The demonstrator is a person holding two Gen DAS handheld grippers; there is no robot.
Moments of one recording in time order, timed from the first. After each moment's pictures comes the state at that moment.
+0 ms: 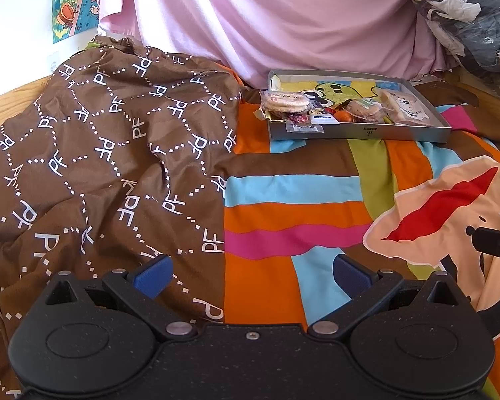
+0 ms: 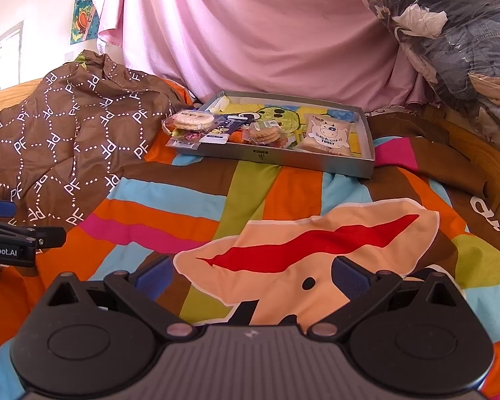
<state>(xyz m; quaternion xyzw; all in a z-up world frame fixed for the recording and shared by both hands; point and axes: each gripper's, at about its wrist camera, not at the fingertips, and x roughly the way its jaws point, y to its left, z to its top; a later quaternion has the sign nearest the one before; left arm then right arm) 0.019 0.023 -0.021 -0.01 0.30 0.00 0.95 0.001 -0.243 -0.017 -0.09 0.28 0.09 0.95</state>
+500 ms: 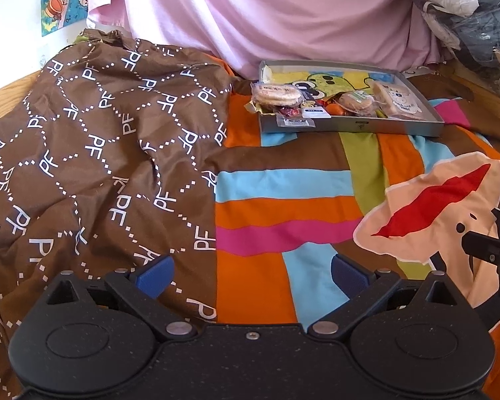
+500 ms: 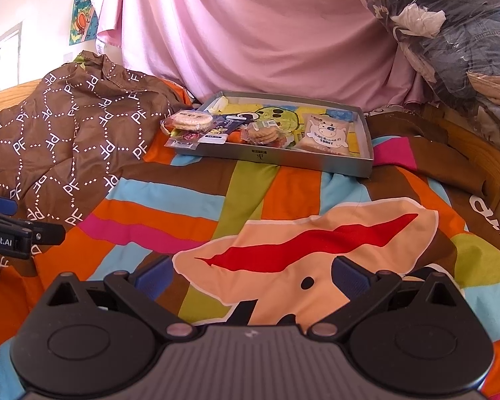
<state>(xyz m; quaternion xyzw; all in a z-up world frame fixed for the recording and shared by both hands) 0.026 0.021 -0.011 -0.01 0.33 -0.02 0.94 0.000 -0.244 -0.018 -0.09 0.28 0.09 0.95</state>
